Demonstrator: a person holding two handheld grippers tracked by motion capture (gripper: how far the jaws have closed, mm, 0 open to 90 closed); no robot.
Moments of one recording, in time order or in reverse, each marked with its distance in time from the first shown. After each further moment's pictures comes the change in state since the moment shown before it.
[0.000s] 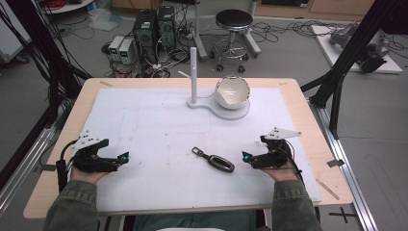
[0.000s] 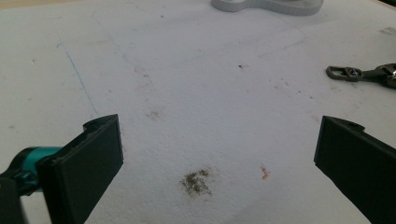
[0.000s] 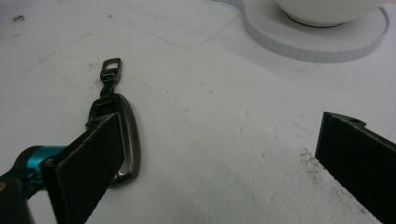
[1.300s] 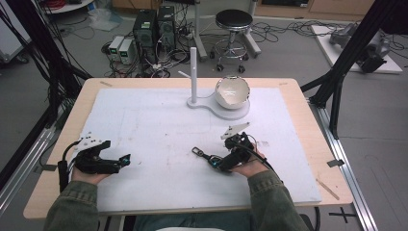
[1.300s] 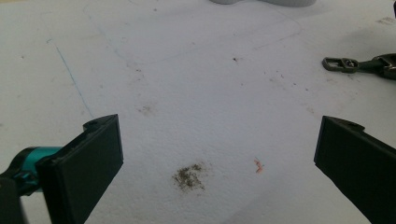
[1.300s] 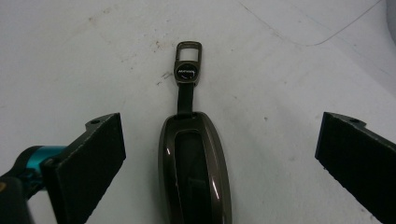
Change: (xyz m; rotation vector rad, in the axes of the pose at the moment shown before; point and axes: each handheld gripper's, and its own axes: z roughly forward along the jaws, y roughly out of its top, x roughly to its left) left arm -0.005 -0.001 0.002 0.018 -0.008 0.015; right arm 0.062 0.044 0.071 0.262 0.142 -0.181
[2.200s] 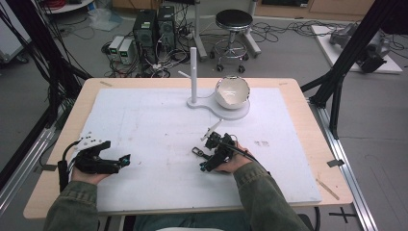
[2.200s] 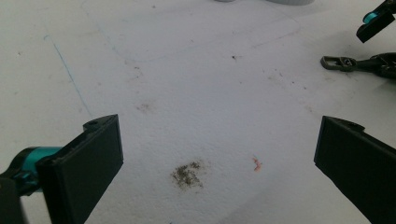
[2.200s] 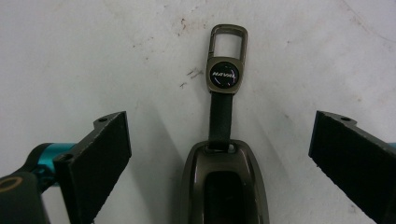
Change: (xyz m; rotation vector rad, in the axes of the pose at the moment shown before) left arm 0.001 0.000 0.000 0.013 -0.007 -0.007; right arm 0.012 0.030 0.043 0.237 0.065 -0.070
